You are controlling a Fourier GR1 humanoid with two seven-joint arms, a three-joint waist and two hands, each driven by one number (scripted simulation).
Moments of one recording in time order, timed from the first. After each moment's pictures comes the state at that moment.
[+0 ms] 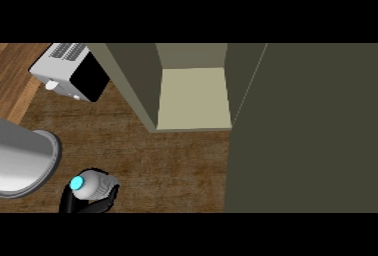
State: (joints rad) left arm -0.09 0.10 0.31 -0.64 0.00 -0.14 -0.94; right arm 0.98 -0.31 0.47 -2.50 -0.02 0.17 -0.38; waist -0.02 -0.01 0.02
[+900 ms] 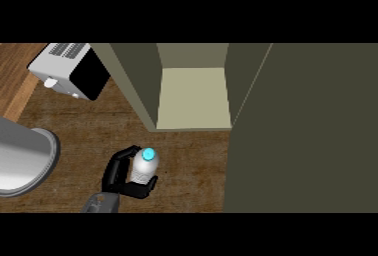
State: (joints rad) left arm -0.26 0.02 0.07 -0.61 -0.07 -0.08 -0.93; right arm 1.00 -0.36 0.45 -2.50 -0.02 0.13 -0.42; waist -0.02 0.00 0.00
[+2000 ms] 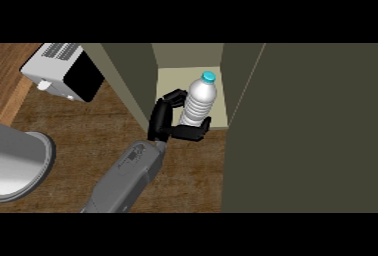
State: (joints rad) left arm -0.62 0.00 -0.40 -0.82 0.37 0.41 -0.42; right arm 1.05 -0.38 0.37 -2.49 -0.04 0.16 -0.49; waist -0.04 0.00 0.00
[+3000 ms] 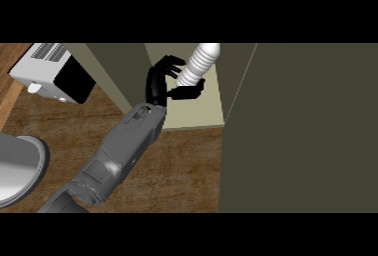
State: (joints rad) left arm -1.02 0.01 -0.36 -0.31 0.39 0.71 -0.39; right arm 1.06 -0.40 0.27 -2.47 -0.08 0.25 -0.56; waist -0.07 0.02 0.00
